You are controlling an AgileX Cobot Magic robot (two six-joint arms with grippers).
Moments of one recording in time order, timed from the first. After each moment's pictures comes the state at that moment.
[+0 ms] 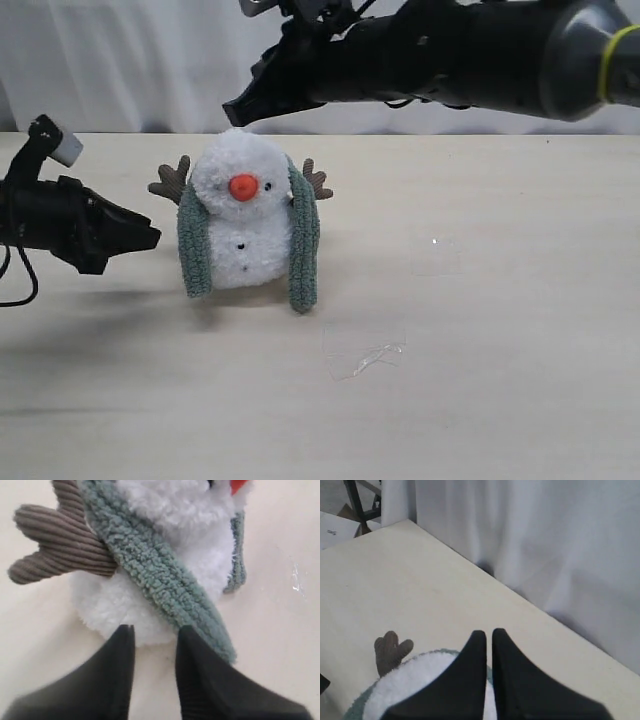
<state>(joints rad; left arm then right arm) 0.10 1.85 -0.89 1.73 -0.88 -1.12 0.57 1.90 -1.52 0.49 0.18 -0.67</state>
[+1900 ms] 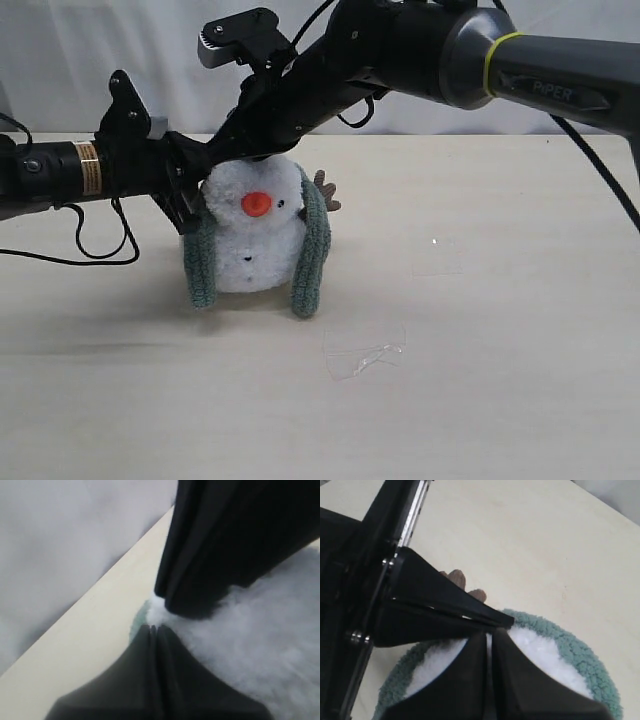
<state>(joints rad) -0.12 2.02 -1.05 1.18 -0.84 -0.39 0.57 2.12 -1.81 0.41 0.64 -0.51</state>
